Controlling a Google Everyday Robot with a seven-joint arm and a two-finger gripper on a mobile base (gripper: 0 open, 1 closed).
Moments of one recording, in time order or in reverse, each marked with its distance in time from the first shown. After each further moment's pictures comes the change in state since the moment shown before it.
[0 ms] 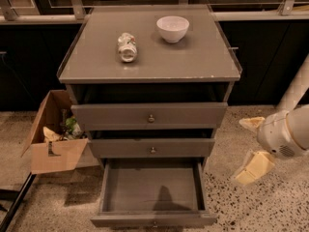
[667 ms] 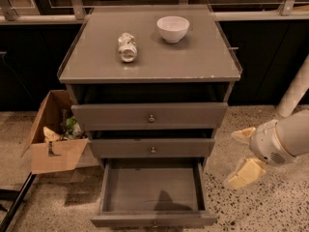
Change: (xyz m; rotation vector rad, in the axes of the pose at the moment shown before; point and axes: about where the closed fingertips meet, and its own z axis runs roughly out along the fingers) arm 0.015 0.008 0.031 -0.057 0.021 0.028
